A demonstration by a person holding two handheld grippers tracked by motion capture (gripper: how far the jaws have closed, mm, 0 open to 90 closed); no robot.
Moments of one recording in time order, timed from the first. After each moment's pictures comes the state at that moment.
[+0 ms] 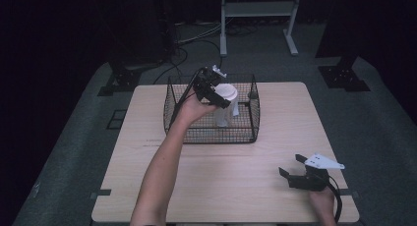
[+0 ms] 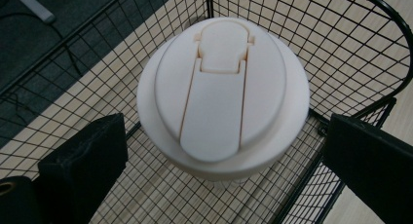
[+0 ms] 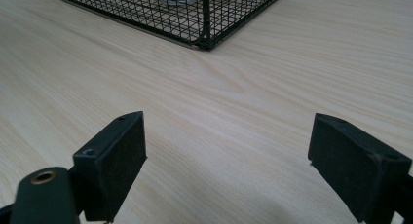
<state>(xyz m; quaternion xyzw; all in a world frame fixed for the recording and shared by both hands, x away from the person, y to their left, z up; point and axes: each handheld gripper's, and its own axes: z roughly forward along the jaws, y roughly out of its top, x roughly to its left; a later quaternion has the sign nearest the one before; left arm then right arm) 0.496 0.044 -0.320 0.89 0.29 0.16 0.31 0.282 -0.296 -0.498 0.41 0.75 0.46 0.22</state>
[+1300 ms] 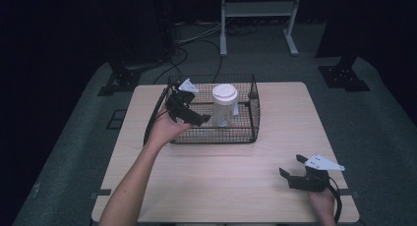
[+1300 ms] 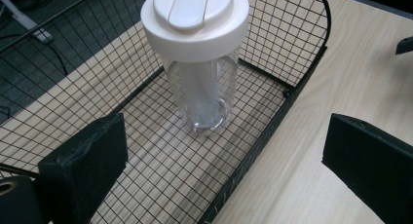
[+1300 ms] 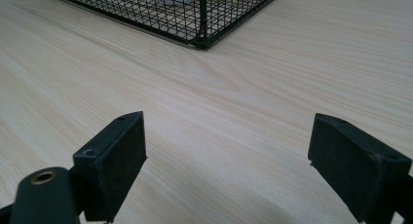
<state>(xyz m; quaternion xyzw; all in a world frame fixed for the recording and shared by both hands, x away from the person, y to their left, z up) 0.426 0.118 -0.319 0.88 0.27 0.15 0.37 0.280 -0.295 -0.498 0.42 0.75 0.46 0.23</state>
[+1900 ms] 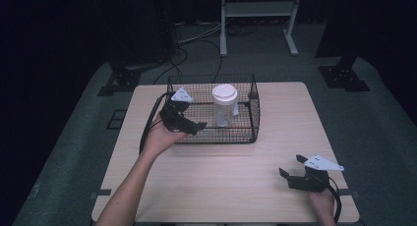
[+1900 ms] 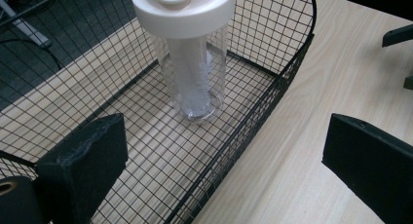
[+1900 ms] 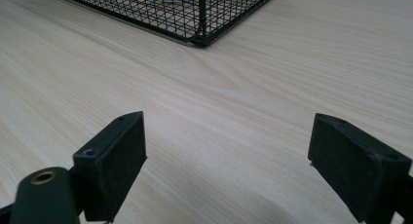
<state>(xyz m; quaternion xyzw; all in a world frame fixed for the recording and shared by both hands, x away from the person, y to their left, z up) 0.405 0.134 -0.332 0.87 0.27 0.15 0.39 0.280 -0.294 -0.498 0.42 0.75 0.45 0.24</state>
